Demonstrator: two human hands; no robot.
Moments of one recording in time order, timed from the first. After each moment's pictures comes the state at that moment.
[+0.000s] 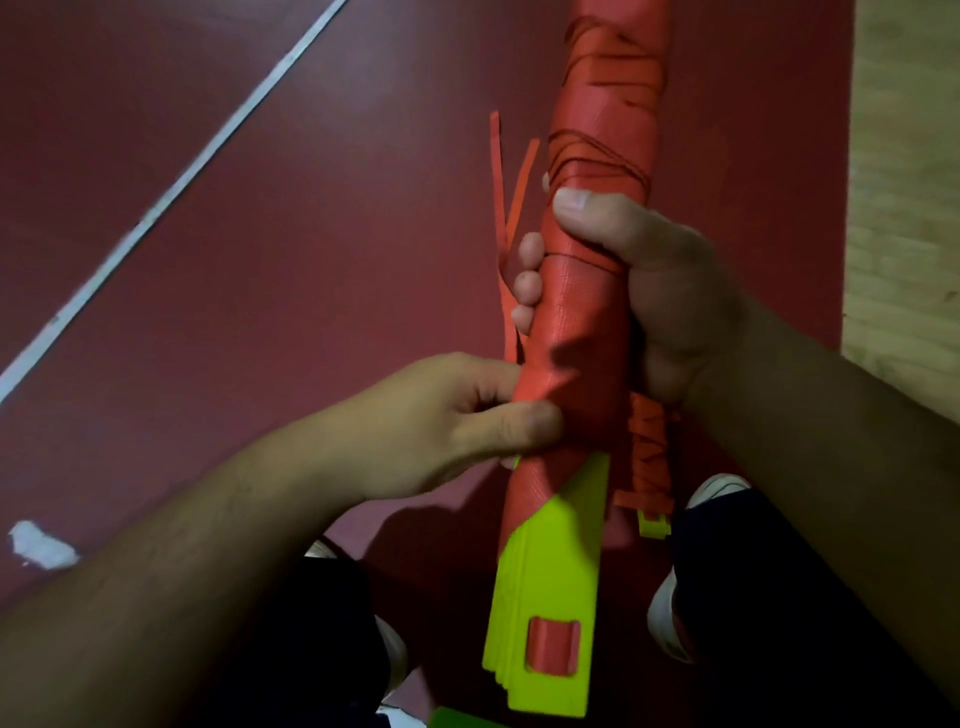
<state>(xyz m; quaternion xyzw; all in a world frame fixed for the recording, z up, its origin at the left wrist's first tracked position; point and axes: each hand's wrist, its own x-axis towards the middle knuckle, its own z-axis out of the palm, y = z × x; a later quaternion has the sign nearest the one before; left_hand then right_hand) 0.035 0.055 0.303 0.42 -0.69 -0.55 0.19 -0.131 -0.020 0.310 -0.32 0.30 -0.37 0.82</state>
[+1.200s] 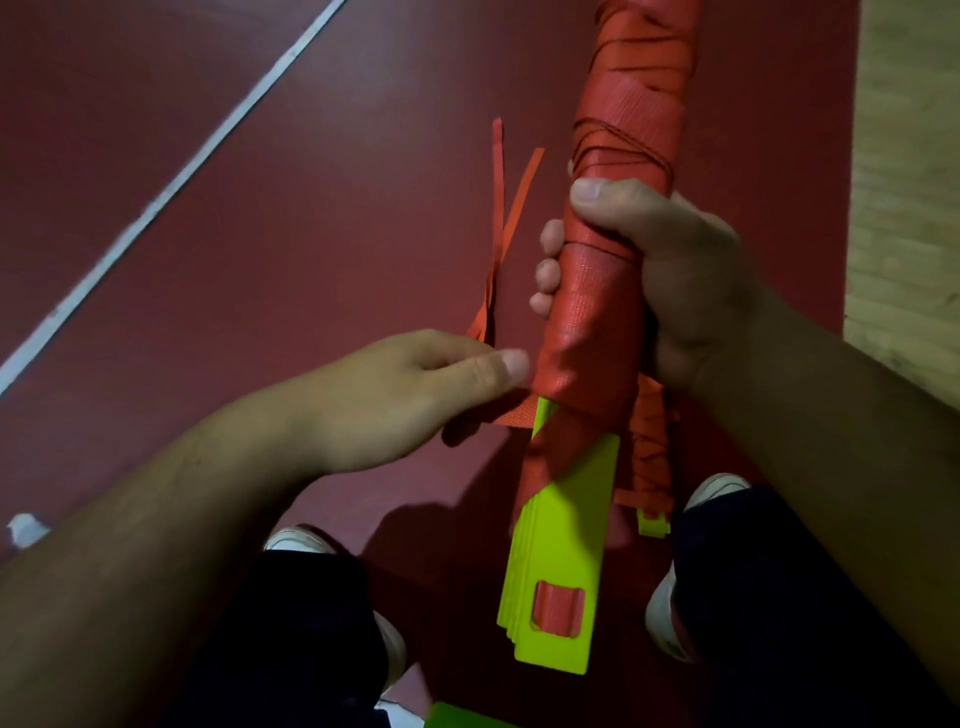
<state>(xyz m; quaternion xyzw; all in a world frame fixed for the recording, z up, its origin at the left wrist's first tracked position) 0.053 0.049 0.311 0.52 -0.64 -0.54 0.15 -0.134 -0.024 0.312 -0.37 0.35 -0.42 0.76</state>
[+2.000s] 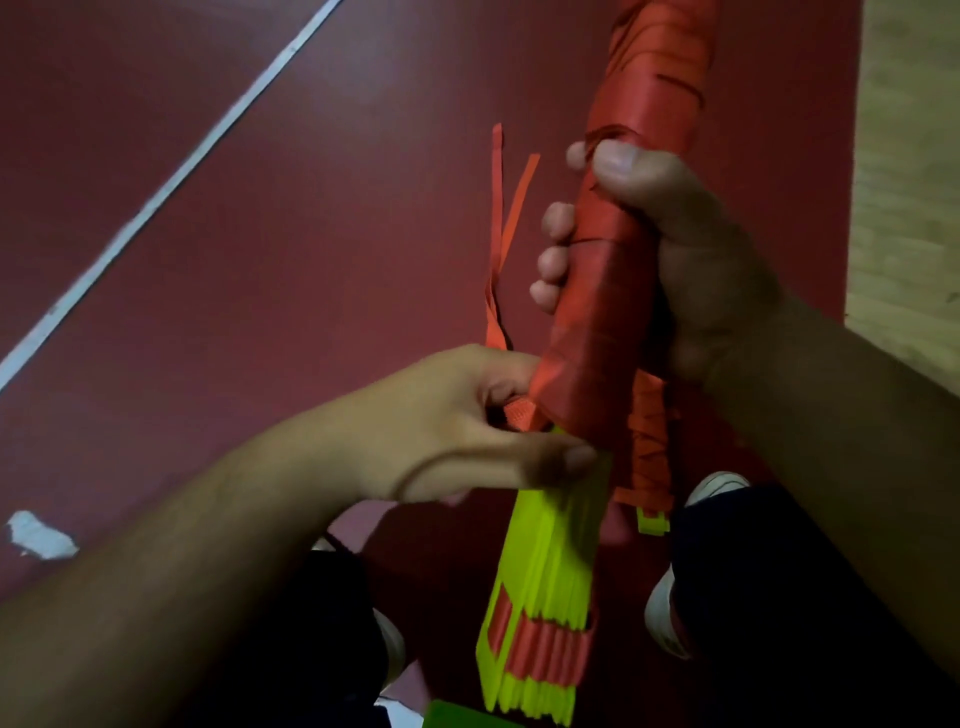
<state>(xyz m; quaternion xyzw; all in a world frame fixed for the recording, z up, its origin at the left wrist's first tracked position) 0.032 0.056 0.308 0.40 -0.67 -0.60 0.18 -0.137 -0.018 0.323 -0.35 0.32 -0.39 0.79</state>
